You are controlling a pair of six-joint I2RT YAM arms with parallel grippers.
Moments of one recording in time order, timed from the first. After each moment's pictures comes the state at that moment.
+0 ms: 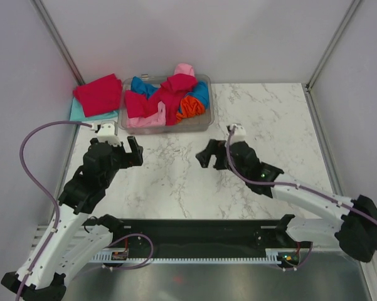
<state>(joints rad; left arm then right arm) -0.45 0.65 0.86 -0.59 -0.29 -0.30 0.81 1.08 0.62 0.02 0.21 0.70</state>
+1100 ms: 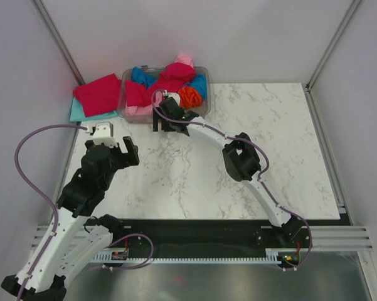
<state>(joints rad) -0.44 0.63 0.85 -0.60 -0.39 -0.30 0.75 2.56 2.29 -0.41 0.17 0.58</state>
